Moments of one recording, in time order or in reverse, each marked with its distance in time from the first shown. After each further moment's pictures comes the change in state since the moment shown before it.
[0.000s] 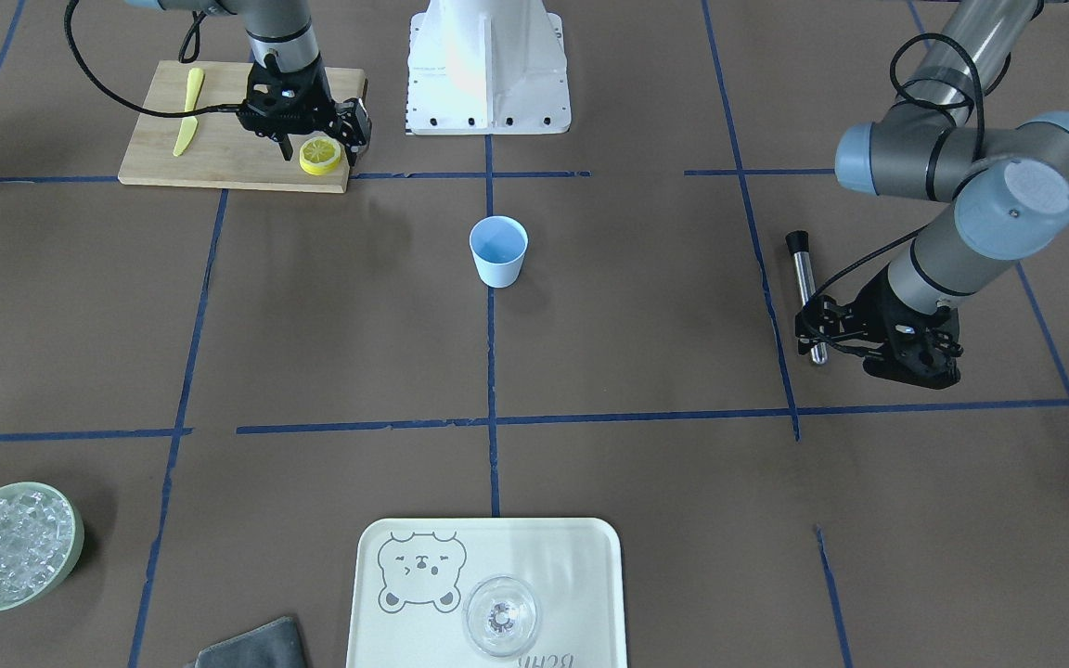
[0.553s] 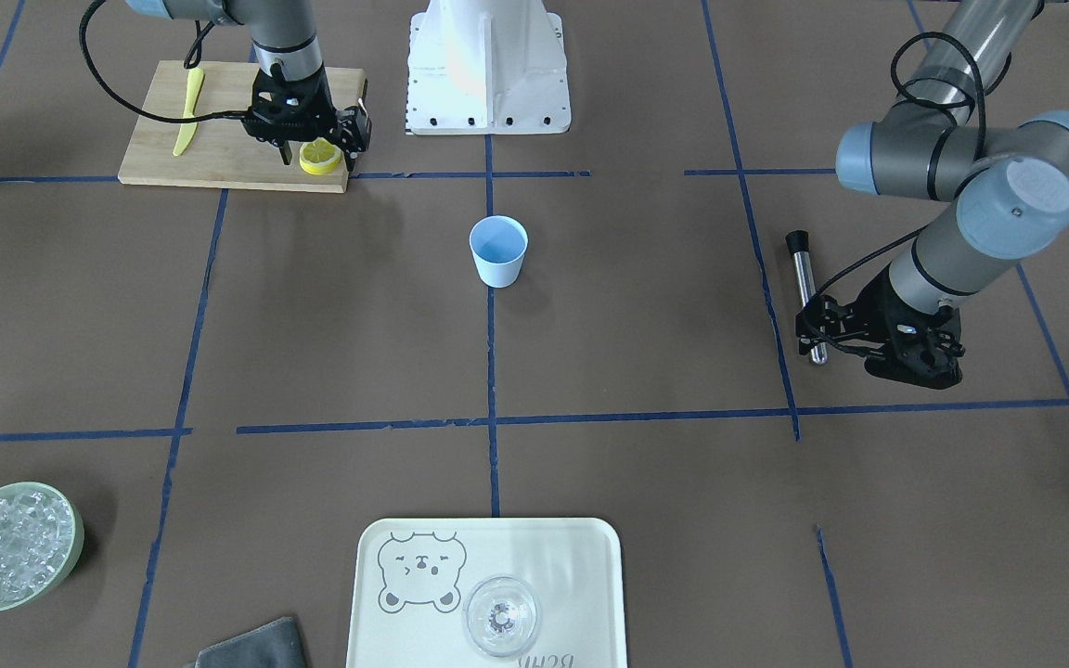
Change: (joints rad) left arm -0.004 -0.001 -0.001 0.000 -0.002 0.000; right arm -0.018 0.004 -0.019 0.001 -0.004 0.011
